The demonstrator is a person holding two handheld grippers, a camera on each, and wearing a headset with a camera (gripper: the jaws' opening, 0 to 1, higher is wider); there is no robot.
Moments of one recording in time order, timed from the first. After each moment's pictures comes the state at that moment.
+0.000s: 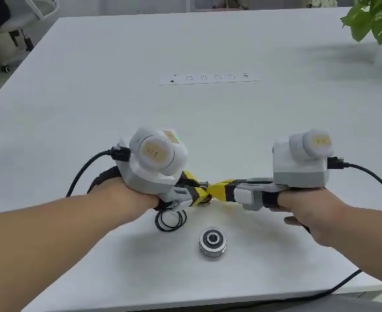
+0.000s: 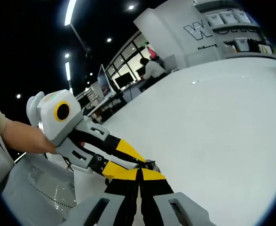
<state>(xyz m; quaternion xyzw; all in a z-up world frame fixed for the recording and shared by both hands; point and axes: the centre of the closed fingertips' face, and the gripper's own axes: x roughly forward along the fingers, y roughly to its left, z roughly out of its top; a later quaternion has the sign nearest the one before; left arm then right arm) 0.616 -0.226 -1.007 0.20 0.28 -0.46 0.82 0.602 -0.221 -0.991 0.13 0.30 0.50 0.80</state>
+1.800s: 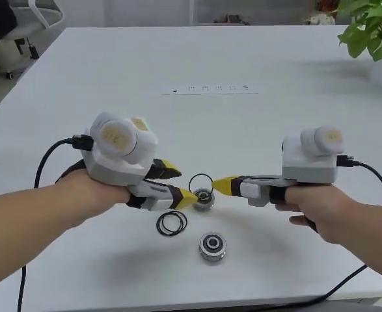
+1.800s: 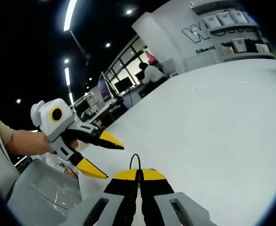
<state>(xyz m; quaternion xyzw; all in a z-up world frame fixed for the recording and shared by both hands) 0.600 -0.193 -0.955 0.16 0.26 -0.47 0.83 0.609 -0.229 -0.970 0.14 0.29 0.49 0.81</state>
